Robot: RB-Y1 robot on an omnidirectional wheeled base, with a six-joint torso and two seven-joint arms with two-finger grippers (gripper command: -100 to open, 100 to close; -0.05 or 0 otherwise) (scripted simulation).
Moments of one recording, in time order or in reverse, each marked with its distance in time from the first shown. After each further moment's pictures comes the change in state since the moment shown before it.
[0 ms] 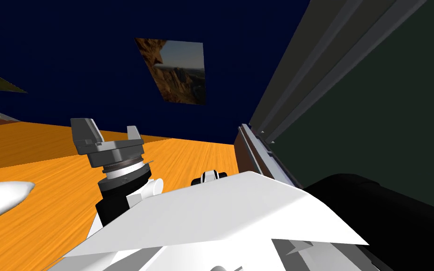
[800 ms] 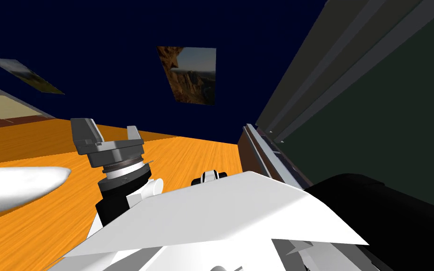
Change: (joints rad) left arm 0.000 0.000 0.000 0.000 0.000 0.000 0.000; right arm -0.068 -0.139 0.045 -0.005 -0.191 -0.097 0.010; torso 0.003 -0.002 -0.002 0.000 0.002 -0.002
